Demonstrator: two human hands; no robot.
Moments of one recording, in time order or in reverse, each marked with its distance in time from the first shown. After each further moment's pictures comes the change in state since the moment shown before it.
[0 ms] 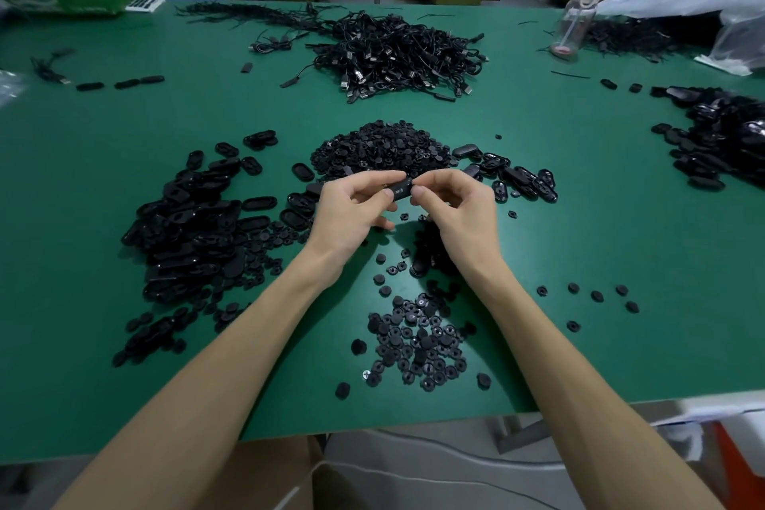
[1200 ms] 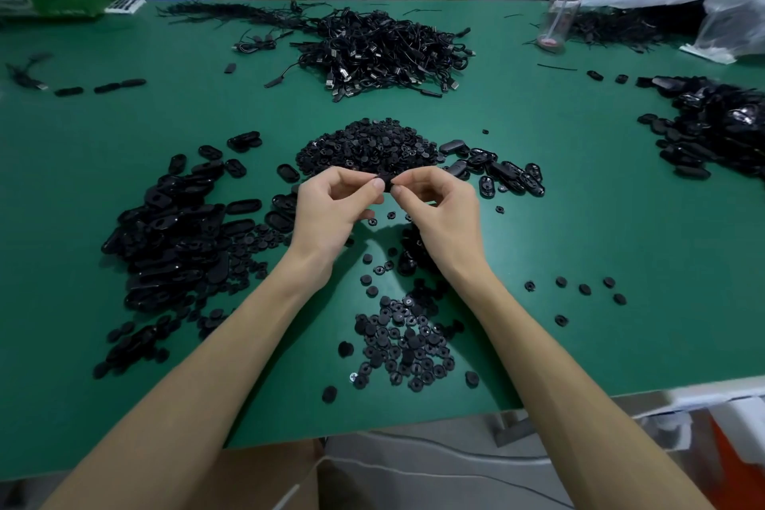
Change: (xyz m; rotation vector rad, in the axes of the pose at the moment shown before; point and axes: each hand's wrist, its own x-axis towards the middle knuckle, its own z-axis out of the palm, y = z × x) left_hand -0.002 0.003 0.003 -0.088 0.105 -0.048; right_hand -0.004 -0.005 0.004 -0.033 0.018 -0.017
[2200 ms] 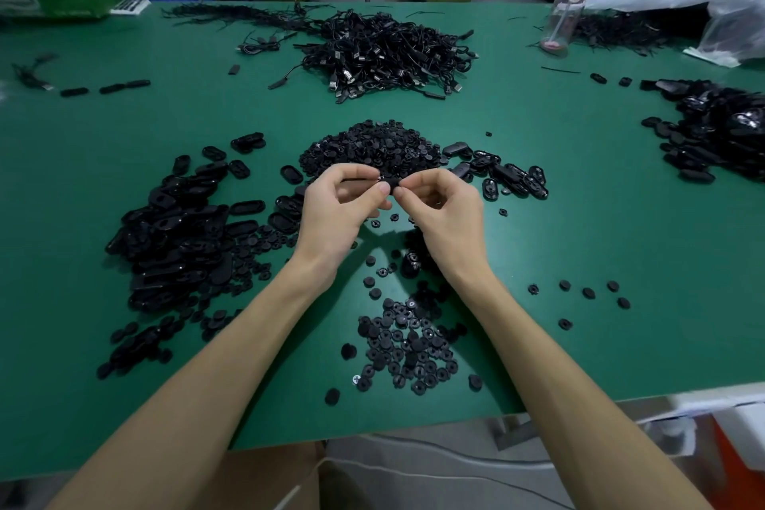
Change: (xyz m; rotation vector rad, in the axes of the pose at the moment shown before) left_hand -0.001 -0.003 0.000 0.035 -0.024 0.052; right_hand -0.002 -0.004 0.000 0.001 0.024 0.036
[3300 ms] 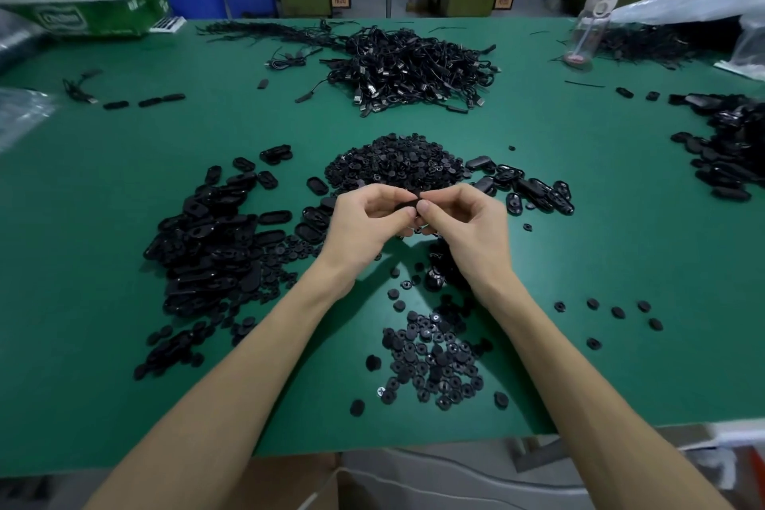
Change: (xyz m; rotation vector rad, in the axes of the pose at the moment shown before) left_hand 0.005 -0.001 -0.006 0.026 -0.116 -0.011; right_hand 0.002 0.005 -0.001 0.214 -0.077 0.015
